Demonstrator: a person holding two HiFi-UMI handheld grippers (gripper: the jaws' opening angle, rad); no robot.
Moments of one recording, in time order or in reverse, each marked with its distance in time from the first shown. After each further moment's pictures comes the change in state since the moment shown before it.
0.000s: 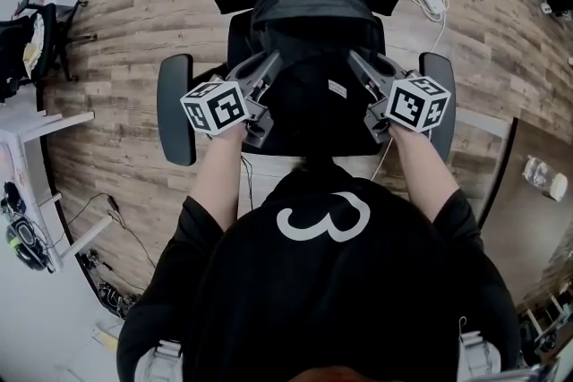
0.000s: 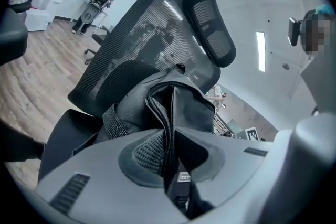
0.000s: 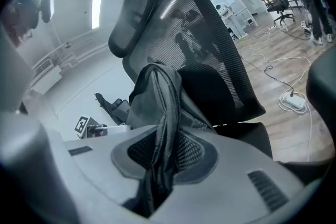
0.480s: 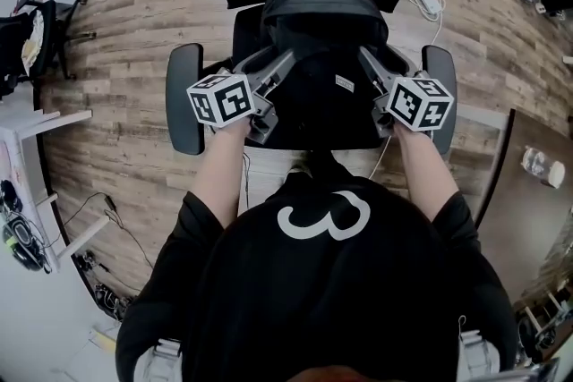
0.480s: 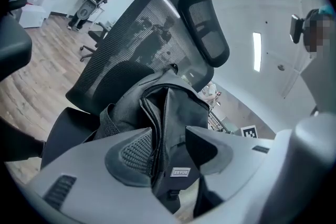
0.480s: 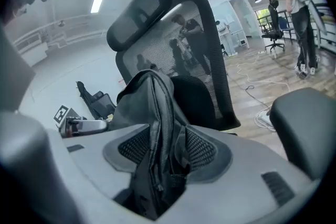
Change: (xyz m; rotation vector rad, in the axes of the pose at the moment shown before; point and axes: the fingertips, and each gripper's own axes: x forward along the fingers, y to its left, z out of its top) left arm -0.020 -0.017 -0.004 -0.006 0.029 -0.059; right arm -0.021 0.001 0.002 -0.119 -0.020 -0.229
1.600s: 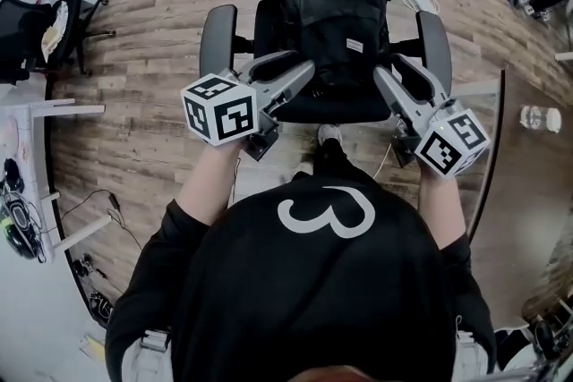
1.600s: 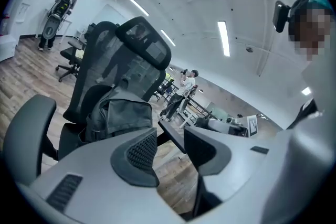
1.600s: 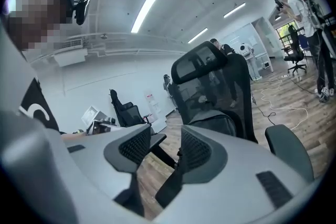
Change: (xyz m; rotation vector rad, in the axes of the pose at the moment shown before) left arm -0.172 -0.171 -0.031 0.253 0.054 -0.137; right arm -0.204 0.213 0.015 -0.188 -0.229 0.196
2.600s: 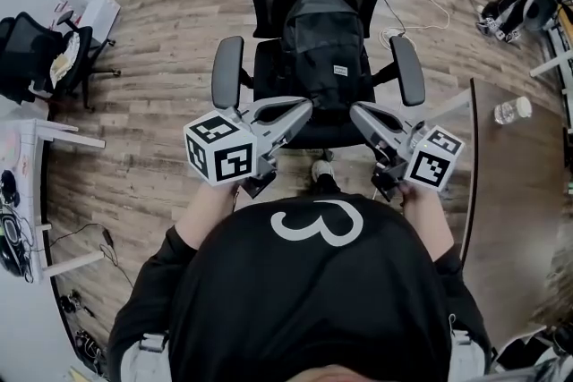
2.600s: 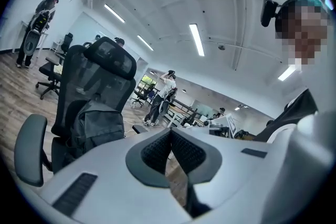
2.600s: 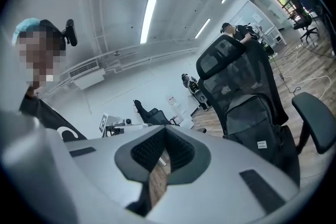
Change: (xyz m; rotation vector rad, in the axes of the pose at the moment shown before) left arm -0.080 -0.134 -0.016 0.178 -0.039 -0.158; right arm -0.063 0.127 -0.009 0.155 -0.018 0.257
